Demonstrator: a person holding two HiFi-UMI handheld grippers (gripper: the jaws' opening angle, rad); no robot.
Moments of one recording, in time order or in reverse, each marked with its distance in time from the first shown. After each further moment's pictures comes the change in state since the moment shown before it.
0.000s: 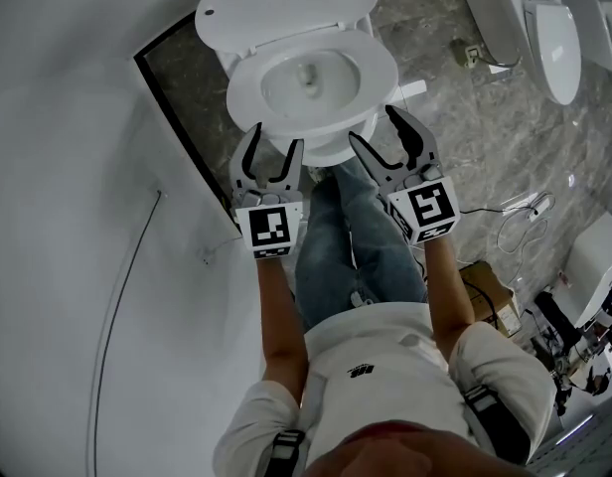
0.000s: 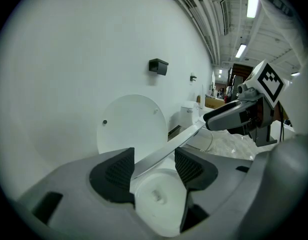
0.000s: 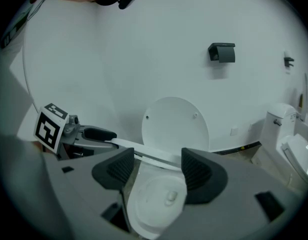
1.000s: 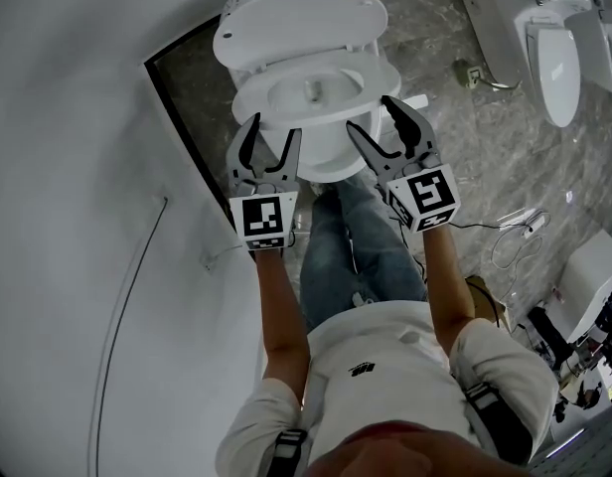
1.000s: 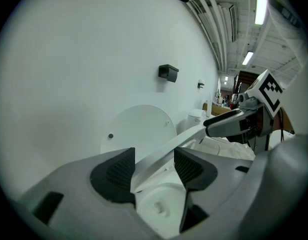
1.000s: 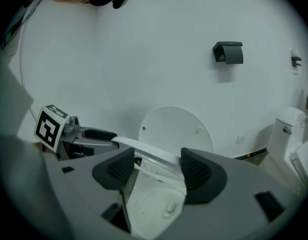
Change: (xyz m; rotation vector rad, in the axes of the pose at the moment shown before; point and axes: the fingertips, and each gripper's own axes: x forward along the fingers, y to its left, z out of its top) left arm 0.031 0.042 0.048 -0.058 -0.050 0.033; right arm 0.043 -0.023 0.056 -0.008 -0.031 0.043
